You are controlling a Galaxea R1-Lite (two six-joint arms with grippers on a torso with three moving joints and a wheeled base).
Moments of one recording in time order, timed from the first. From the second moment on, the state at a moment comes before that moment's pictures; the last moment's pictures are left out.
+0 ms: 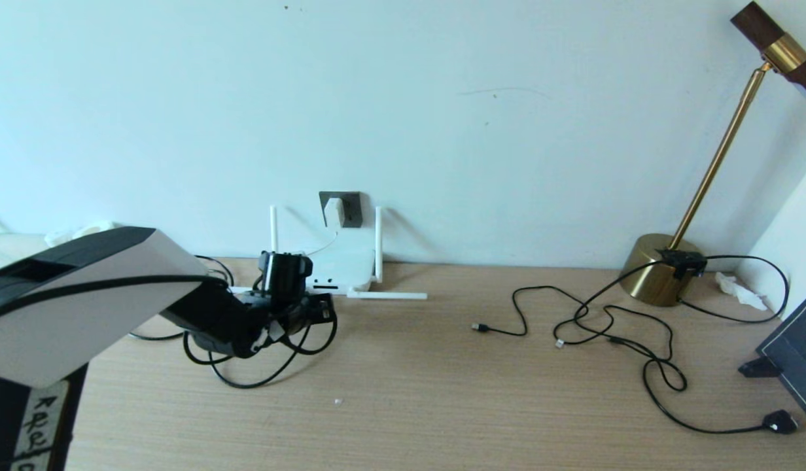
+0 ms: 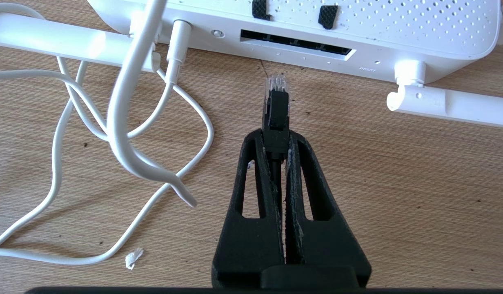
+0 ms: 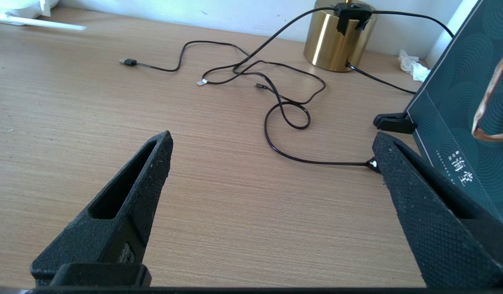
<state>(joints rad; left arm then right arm) -0.28 2.27 -1.15 -0.58 0.23 -0.22 0.01 0.00 0.00 0.00 0.02 -0.09</state>
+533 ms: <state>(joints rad) -0.26 2.28 -1.18 -0.58 0.23 -0.22 0.01 0.00 0.00 0.00 0.02 -0.09</state>
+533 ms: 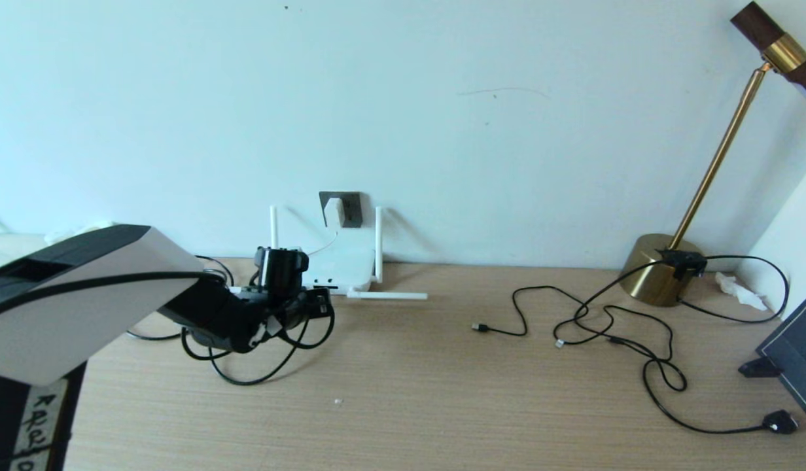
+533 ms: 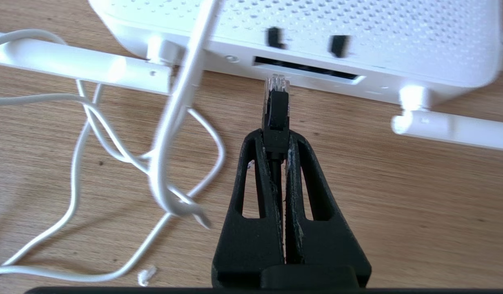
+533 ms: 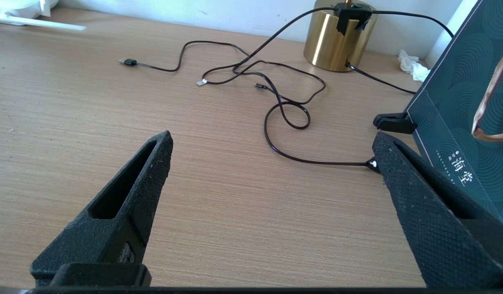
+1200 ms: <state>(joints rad) -0.25 2.31 -1.20 -0.58 0.23 -0.21 0.01 0.00 0.00 0.00 0.02 -0.09</state>
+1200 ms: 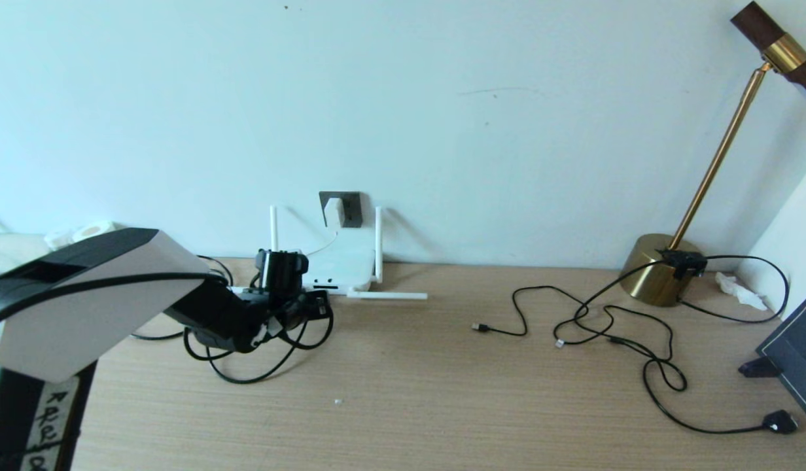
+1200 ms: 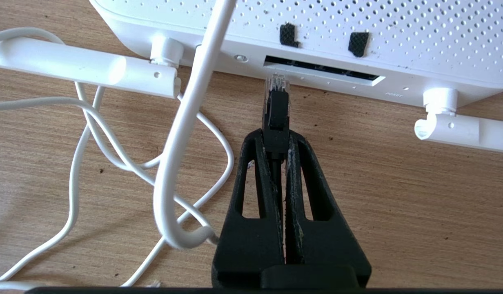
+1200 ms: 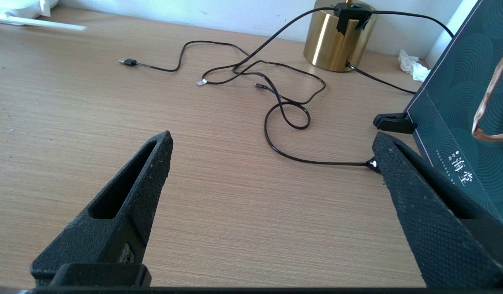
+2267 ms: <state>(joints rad) -0.25 2.30 -1.20 -0.58 0.23 -0.21 0.01 0.00 0.00 0.00 0.02 -0.09</state>
